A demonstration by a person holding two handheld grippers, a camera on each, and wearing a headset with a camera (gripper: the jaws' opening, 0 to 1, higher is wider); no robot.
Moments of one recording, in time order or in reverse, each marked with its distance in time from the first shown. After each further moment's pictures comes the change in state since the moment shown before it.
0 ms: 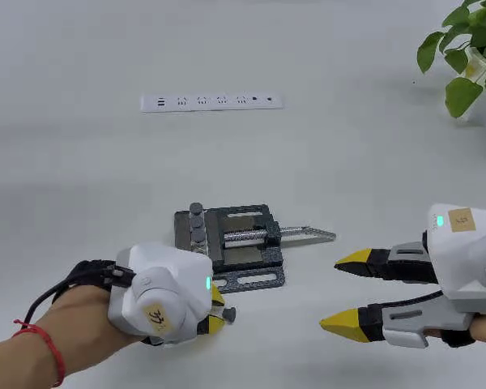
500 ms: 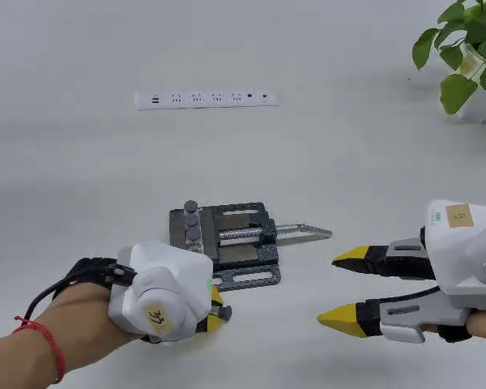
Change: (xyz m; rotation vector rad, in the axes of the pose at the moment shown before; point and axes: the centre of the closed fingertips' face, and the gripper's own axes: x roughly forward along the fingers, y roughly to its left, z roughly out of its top) left arm 0.004 -0.001 0.001 0.020 0.006 -0.015; right arm -0.001 -0.003 -0.002 0.002 0.003 -0.007
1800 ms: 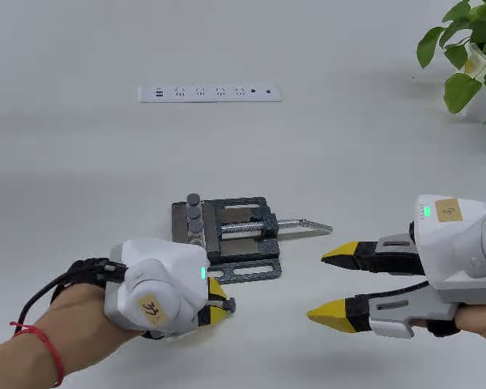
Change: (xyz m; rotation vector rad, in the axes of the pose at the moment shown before) left arm -0.012 0.000 0.014 -0.141 -0.103 0.069; right arm 0.008 0.011 0.012 -0.029 -0.001 0.036
